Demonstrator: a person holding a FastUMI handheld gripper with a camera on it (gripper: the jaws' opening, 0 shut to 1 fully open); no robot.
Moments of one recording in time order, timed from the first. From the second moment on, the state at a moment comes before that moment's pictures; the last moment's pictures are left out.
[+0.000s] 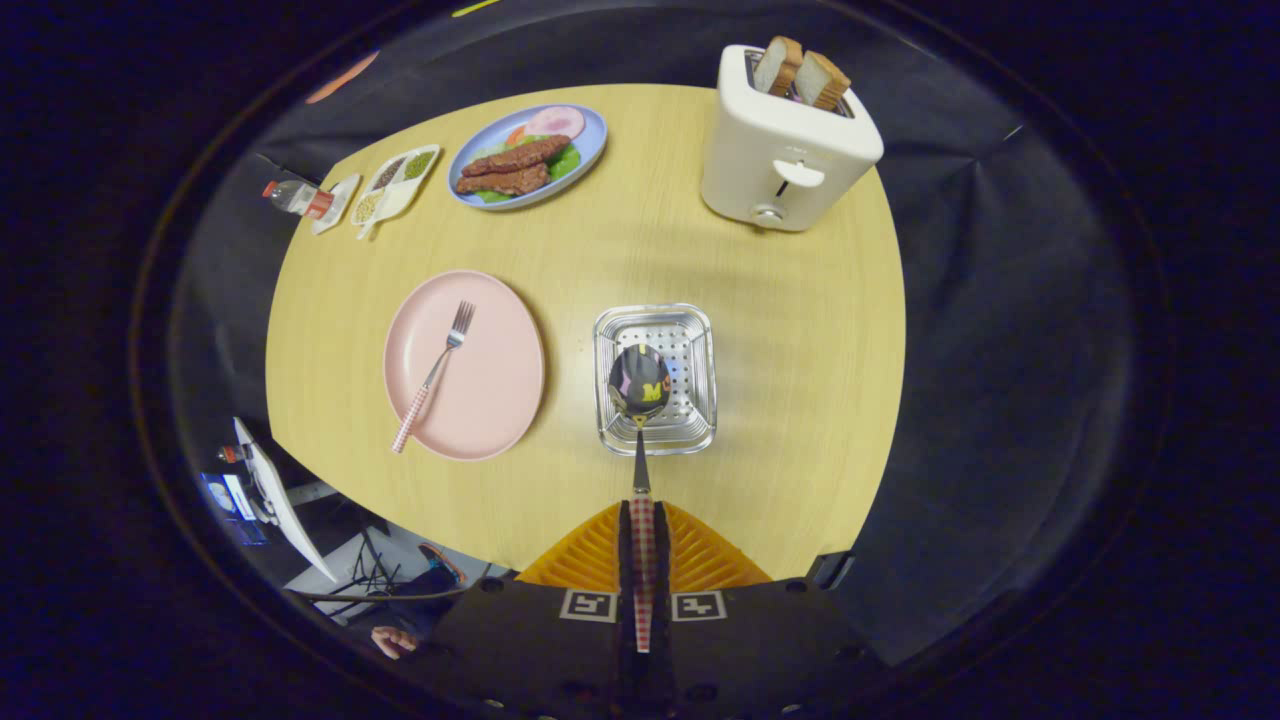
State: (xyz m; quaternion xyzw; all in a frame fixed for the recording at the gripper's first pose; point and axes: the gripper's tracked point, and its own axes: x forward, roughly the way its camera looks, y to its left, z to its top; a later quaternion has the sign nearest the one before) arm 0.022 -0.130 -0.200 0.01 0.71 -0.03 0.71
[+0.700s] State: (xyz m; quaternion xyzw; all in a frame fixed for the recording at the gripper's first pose) arm 0.069 -0.135 -0.234 0.05 0.73 -0.06 0.68
